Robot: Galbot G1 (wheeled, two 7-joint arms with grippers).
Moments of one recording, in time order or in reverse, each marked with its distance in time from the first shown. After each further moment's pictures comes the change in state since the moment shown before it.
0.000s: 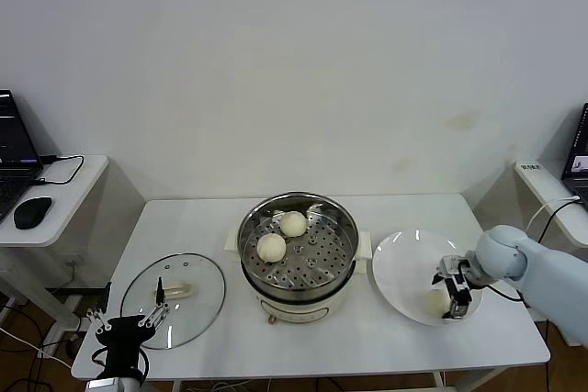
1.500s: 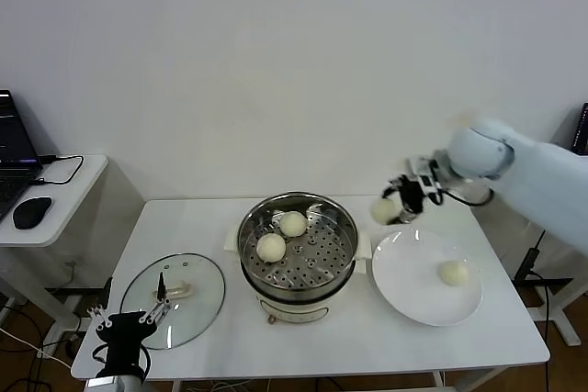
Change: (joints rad) left arm -0.003 -0.003 0.002 -0.020 -0.003 -0.001 -0.001; right arm 0.720 0.214 -0.361 0.107 0.344 -0.032 0.000
